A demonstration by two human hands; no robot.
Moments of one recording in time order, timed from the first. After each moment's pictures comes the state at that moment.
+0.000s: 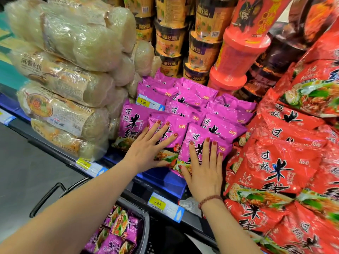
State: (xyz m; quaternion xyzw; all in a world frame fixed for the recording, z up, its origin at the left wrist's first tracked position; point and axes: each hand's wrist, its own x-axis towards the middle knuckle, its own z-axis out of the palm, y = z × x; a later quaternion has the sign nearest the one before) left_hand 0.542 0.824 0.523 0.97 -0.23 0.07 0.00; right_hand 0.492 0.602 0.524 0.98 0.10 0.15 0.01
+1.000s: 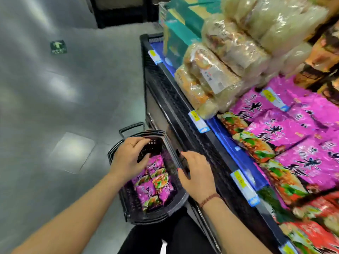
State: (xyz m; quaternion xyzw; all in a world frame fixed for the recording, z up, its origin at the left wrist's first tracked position) left_hand 0.203 0.972 0.499 0.93 0.23 0.14 0.24; right_hand 0.346 0.771 0.514 0.85 0.47 -0.06 -0.23
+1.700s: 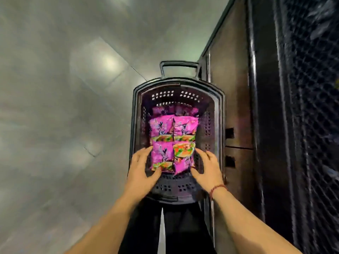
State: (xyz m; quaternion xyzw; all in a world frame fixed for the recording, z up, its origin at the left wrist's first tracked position) left_hand 0.147 0.885 0.243 0.61 0.61 0.09 0.51; right_hand 0.372 0.826 0.220 0.80 0.42 -0.42 -0.07
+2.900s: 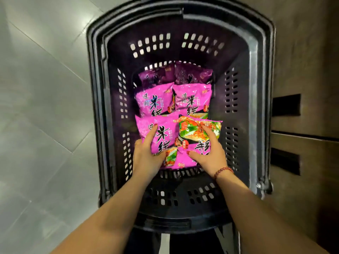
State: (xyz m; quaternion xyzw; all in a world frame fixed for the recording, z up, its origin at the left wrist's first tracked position) left_hand 0.186 0.903 0.041 0.55 0.66 0.04 0.52; right_hand 0.378 0.833 0.037 0.80 0.27 -0.48 -0.24
